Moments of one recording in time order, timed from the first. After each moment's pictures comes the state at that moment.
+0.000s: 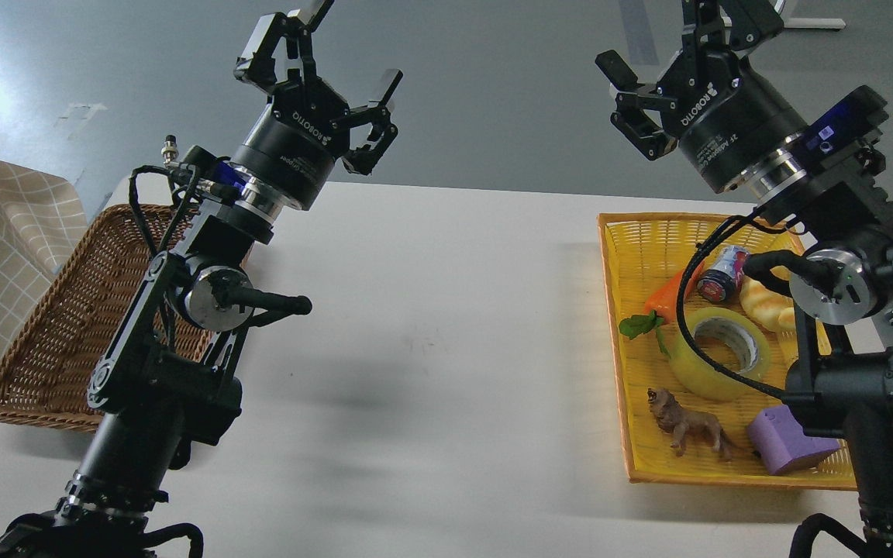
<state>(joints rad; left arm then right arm) -0.43 -0.04 -1.45 -1.38 0.73 -0.35 -0.04 0.51 0.00 1.50 1.52 -0.96 0.37 -0.23</state>
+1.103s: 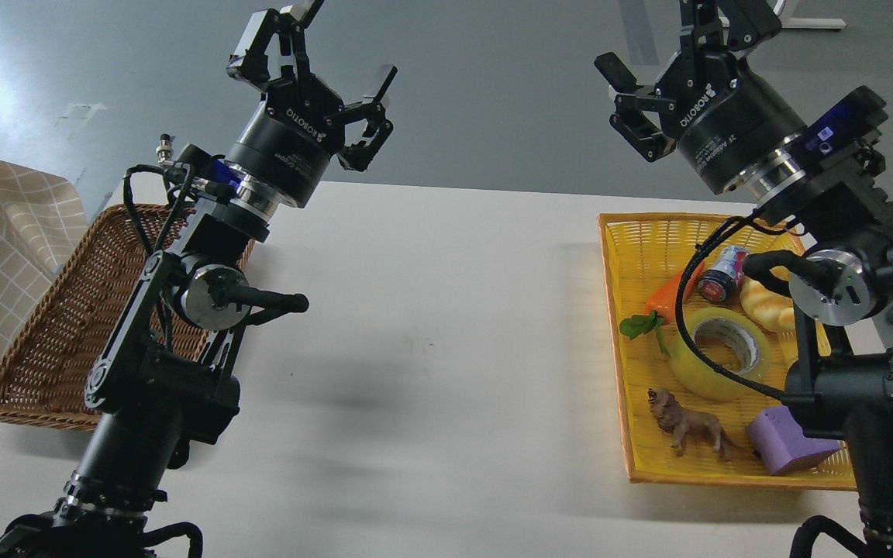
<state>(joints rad) -0.43 -0.04 -1.46 -1.39 0.73 -0.35 -0.04 0.50 0.00 1.49 1.54 -0.96 0.36 -0.24</state>
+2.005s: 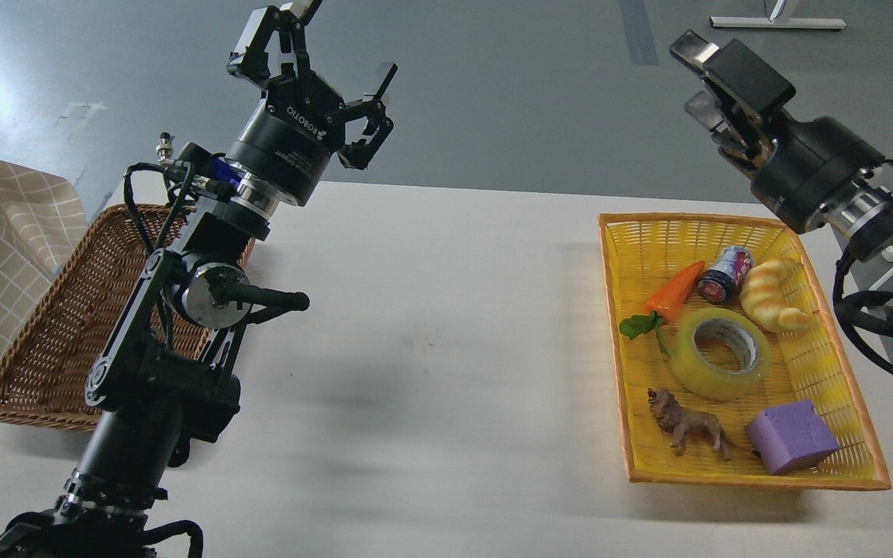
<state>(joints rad) -0.43 -0.04 -1.46 -1.38 0.73 -0.34 -0.04 0.38 -0.40 1.41 1.69 -1.46 0.38 -0.17</state>
